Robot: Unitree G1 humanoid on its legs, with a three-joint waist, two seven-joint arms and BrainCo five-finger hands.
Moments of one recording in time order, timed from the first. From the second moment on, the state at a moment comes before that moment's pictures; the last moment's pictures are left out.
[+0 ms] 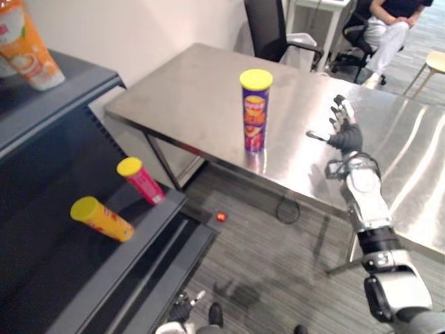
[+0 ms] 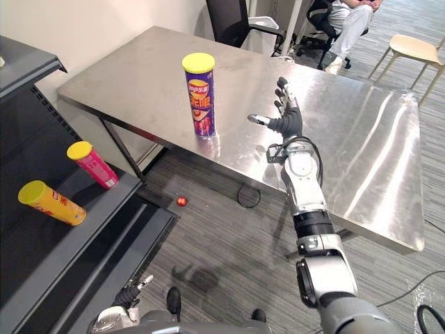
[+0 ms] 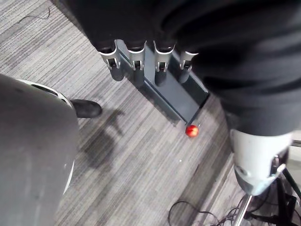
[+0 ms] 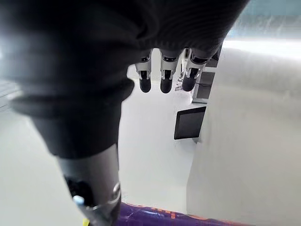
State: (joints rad) left arm 0.08 0.08 0.15 1.01 -0.11 -0.12 -0.01; right arm -0.68 -0.31 0.00 0.44 0.17 -0.14 -0.06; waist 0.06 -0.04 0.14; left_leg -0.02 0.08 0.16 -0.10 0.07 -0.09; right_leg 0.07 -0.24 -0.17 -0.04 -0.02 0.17
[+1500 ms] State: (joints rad) left arm 0.06 0.10 0.12 0.96 -0.16 -0.12 0.00; right arm -1.03 -0.30 0.10 0.65 0.22 -0.10 -0.04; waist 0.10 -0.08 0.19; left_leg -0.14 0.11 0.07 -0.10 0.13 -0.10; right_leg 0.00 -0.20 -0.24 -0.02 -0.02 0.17
